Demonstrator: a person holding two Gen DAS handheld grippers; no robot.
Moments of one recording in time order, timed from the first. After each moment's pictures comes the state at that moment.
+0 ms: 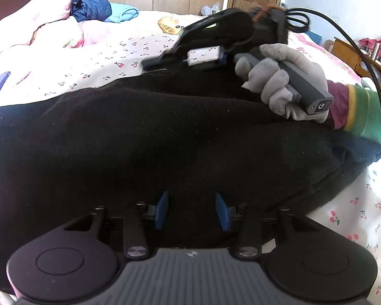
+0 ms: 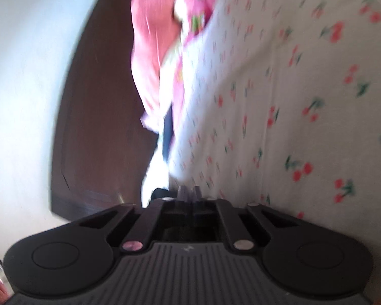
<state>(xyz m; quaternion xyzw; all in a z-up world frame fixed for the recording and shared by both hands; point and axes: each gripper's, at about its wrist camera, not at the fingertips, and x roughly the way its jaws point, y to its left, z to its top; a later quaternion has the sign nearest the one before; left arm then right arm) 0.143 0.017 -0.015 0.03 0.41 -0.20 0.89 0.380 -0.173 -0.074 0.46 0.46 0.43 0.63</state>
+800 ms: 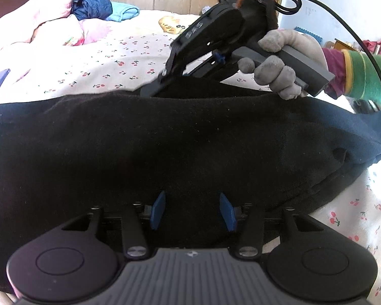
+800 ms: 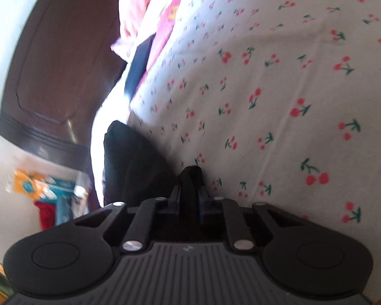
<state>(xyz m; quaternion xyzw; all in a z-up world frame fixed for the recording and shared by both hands) 0.147 0.017 -0.018 0.02 0.41 -0.20 0.89 0.379 -0.110 -0.042 0.18 0.58 0.46 0.65</state>
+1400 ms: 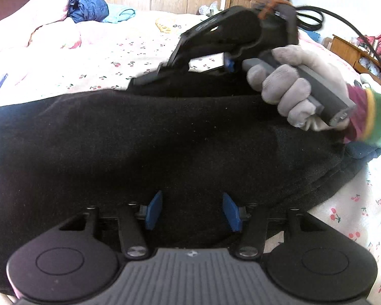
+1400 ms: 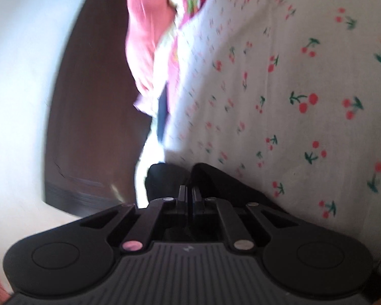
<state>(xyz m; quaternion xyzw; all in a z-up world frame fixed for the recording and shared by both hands) 0.146 0.012 -0.020 0.03 0.40 -0.21 0.89 0.344 -0.134 -0.072 0.39 0.53 0.43 0.62</state>
